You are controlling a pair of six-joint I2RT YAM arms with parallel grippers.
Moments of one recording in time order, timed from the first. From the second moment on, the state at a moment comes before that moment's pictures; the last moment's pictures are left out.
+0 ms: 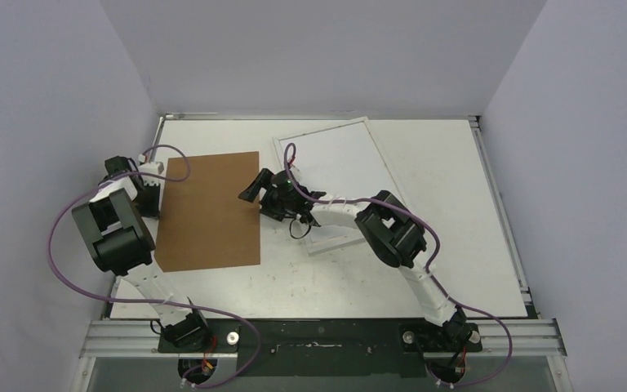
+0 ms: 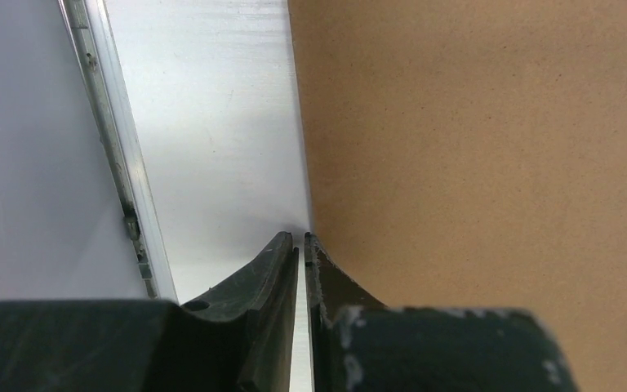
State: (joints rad) left arm 0.48 1.91 1.24 -0.51 0.15 0.46; right arm 0.87 2.29 1.57 0.20 -0.06 1.23
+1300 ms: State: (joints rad) left arm 0.46 1.98 1.36 -0.67 0.25 0.64; right arm 0.95 2.17 1.55 0.78 -0.16 1.35
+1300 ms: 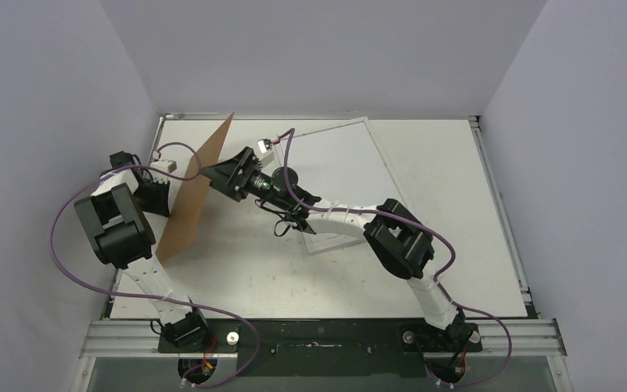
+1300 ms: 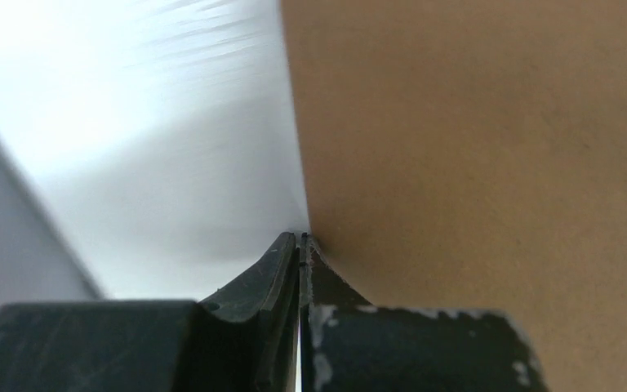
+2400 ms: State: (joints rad) left arm 0.42 2.00 1.35 -0.83 0.50 0.56; right arm 1.01 2.02 1.38 0.43 -0.13 1.22
